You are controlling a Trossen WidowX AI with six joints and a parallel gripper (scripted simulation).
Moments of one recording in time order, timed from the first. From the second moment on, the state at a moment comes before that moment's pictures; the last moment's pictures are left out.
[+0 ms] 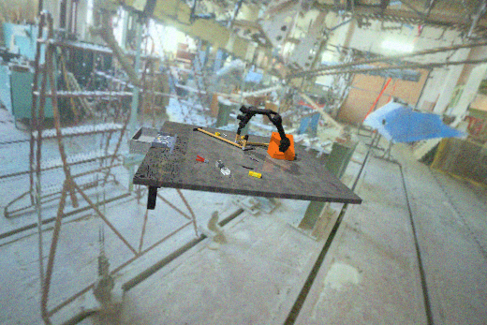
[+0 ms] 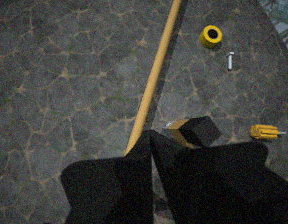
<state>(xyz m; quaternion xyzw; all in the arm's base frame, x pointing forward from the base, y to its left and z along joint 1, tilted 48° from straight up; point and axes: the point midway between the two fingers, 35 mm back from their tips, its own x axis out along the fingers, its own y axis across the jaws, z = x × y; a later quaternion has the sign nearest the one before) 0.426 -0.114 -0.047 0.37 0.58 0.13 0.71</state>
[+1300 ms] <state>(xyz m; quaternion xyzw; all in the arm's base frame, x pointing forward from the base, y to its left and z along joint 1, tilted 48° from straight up) 0.413 -0.059 -0.098 0.37 0.58 0.13 0.71</state>
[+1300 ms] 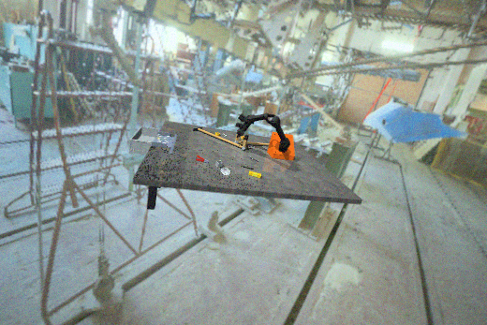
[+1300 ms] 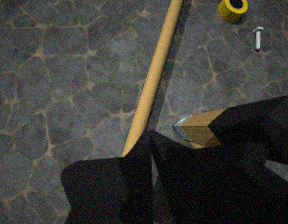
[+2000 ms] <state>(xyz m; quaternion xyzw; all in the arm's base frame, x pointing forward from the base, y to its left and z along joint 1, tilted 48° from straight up) 0.418 -0.084 -0.118 0.38 0.58 0.12 0.71</state>
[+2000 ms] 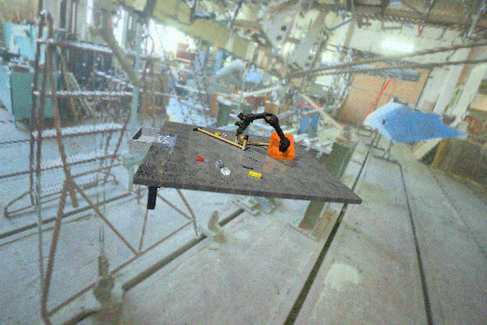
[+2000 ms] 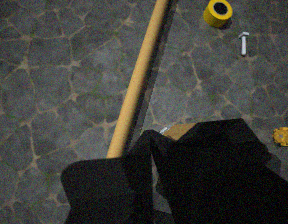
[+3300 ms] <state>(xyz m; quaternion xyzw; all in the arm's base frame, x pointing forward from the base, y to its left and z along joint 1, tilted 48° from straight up) 0.421 -0.131 -0.158 0.38 0.58 0.12 0.71</state>
